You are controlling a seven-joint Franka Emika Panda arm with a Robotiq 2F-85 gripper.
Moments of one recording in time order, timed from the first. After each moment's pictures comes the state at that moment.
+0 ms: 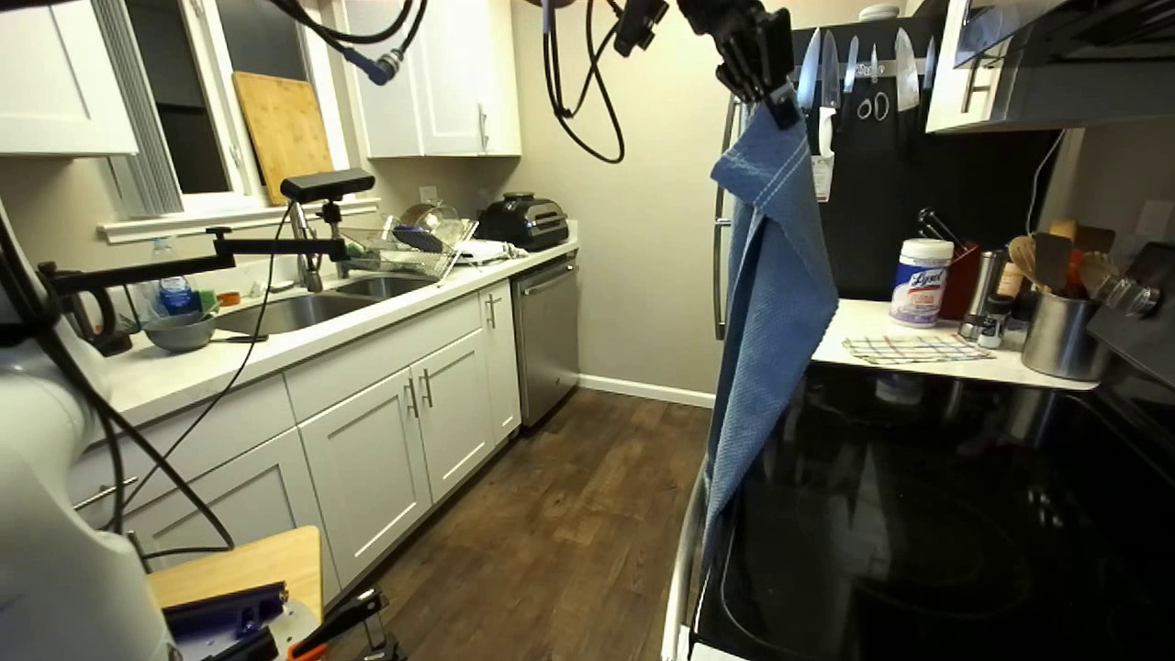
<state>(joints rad) 0.01 0.04 0.08 -1.54 -0.42 1.97 0.57</state>
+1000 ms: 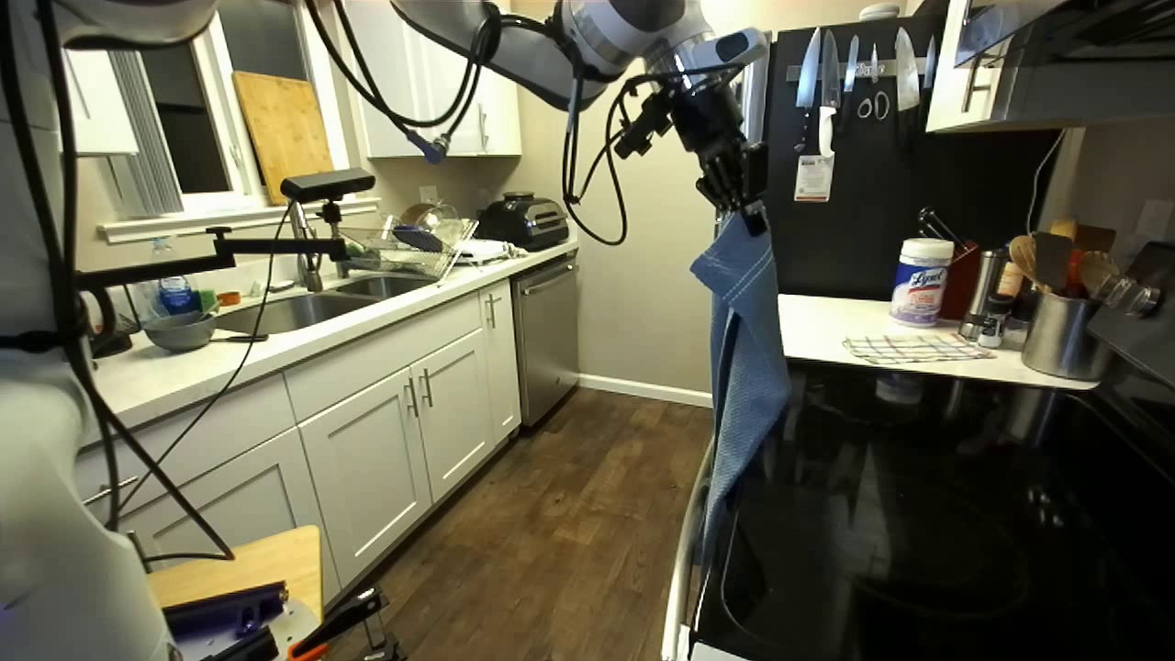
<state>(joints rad) 0.11 0.21 0.06 -1.54 -0.47 1.95 0.50</state>
